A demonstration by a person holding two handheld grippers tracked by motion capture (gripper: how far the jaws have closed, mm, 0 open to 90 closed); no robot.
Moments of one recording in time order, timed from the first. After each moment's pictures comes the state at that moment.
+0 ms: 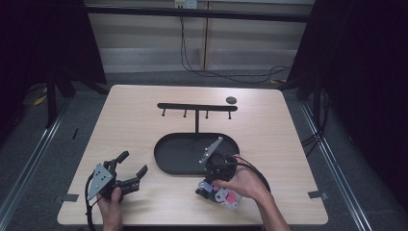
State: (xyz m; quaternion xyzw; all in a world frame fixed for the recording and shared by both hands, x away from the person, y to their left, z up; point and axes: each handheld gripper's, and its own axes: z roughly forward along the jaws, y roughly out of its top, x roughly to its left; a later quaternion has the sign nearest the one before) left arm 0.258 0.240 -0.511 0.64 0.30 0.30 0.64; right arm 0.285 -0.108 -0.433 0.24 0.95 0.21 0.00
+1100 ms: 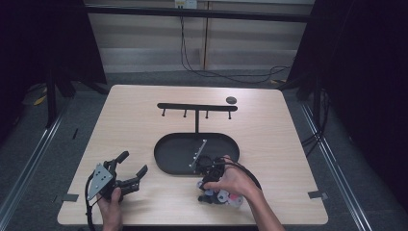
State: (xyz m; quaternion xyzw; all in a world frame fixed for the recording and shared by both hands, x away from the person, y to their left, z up) left arm 0.258 0.240 -0.511 0.64 0.30 0.30 0.64; right arm 0.301 -0.082 -0.462 0.23 0.96 0.13 -0.04
